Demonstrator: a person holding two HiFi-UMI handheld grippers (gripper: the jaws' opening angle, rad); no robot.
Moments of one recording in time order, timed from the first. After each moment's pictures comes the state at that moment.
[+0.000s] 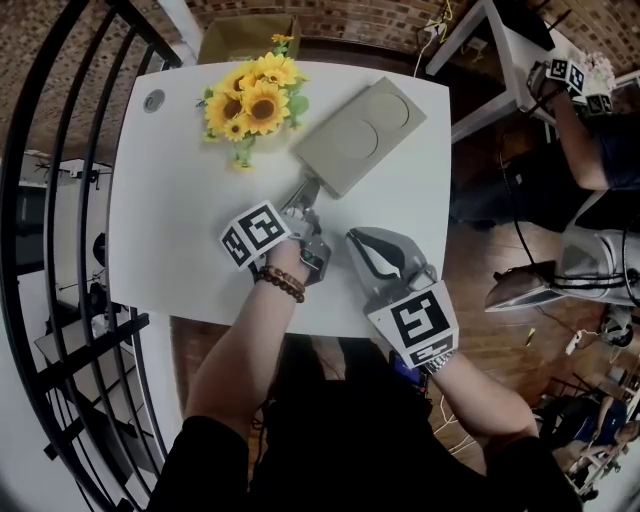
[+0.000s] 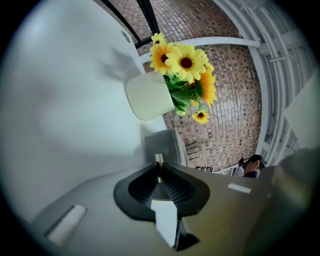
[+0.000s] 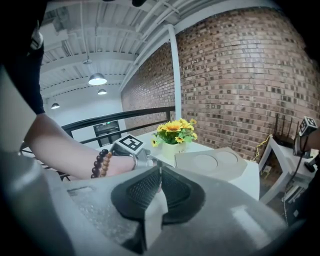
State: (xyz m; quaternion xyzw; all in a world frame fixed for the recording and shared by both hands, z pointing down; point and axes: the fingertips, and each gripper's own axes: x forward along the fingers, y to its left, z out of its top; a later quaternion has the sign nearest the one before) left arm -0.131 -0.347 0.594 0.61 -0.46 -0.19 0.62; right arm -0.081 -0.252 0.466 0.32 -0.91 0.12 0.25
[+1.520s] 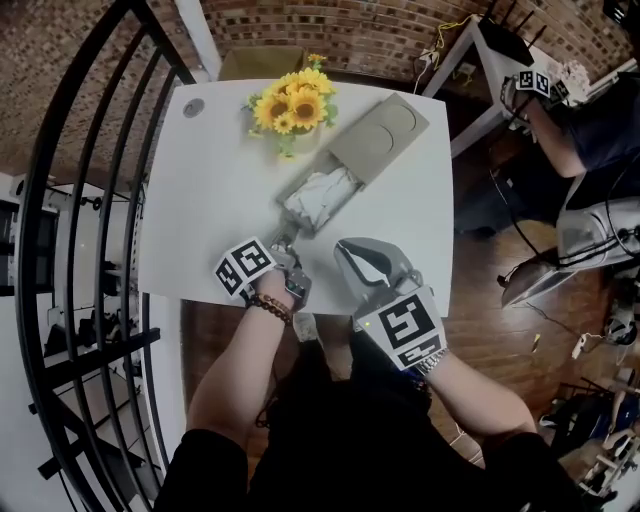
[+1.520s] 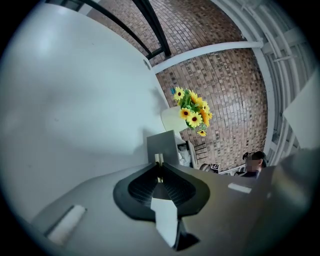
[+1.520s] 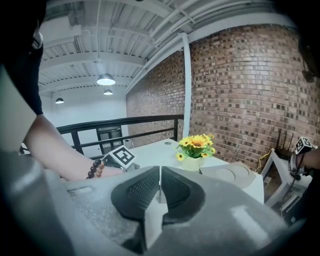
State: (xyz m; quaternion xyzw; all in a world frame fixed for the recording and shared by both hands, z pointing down) left arm -0.232 -0.235 0.603 0.58 -0.50 -0.15 0.63; right arm -0.156 -0.175 0.422 0.32 -0.91 0.07 0.23
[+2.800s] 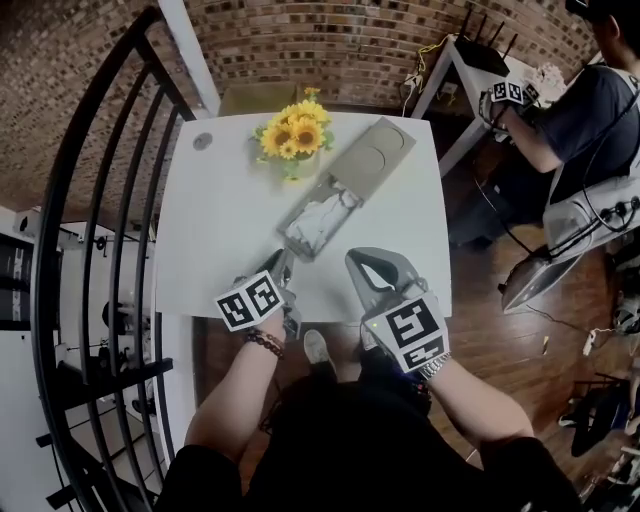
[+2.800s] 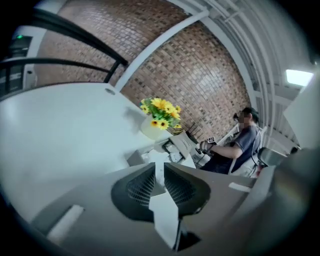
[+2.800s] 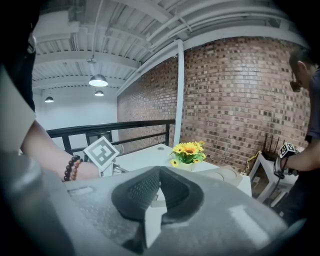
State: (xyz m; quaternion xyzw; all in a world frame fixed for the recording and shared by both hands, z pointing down) left arm -0.259 -0.200 0.536 0.71 -0.53 0.00 0.46; right arm -0.151 -0.163 0.389 0.38 -0.89 0.07 0.22
